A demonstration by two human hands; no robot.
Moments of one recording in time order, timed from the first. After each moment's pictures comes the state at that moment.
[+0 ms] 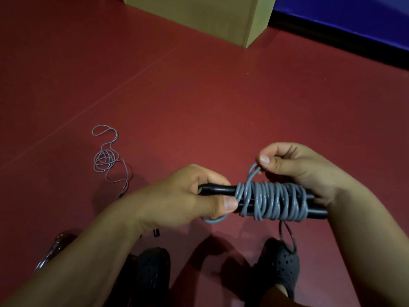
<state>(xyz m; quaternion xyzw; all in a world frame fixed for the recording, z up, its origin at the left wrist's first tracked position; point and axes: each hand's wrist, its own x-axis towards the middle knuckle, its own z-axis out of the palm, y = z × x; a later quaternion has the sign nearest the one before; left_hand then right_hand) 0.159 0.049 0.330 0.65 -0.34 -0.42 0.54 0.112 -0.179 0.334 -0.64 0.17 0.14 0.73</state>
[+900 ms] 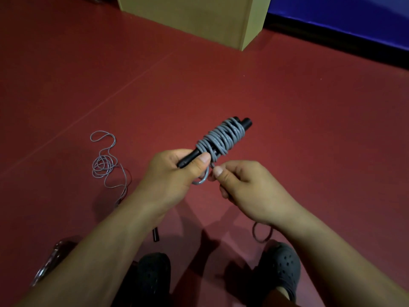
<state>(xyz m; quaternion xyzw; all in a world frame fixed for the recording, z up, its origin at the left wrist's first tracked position) 0.171 0.036 0.307 0.76 -0.11 -0.17 0.62 0.113 -0.126 0.308 -0.88 0.05 0.06 0.48</state>
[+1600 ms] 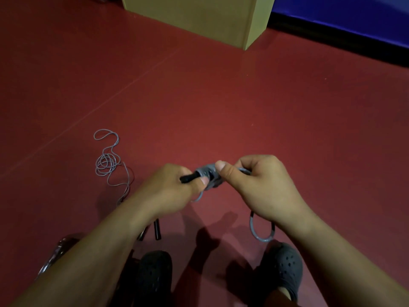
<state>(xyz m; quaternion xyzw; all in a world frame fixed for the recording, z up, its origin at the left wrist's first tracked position) 0.177 0.052 0.299 0.90 -0.12 -0.25 0.34 0.109 -0.127 0.319 -0.88 0.11 -0.05 0.45</state>
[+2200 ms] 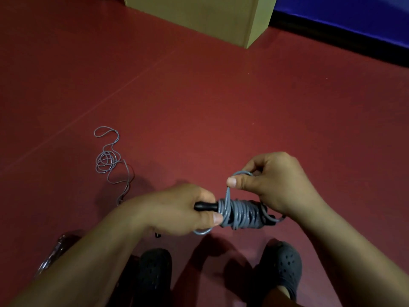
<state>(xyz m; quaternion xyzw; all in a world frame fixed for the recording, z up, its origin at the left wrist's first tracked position) 0.163 0.052 0.310 0.80 -0.30 -0.44 0.27 0.111 -0.150 0.315 -0.91 0.14 0.02 0.39</state>
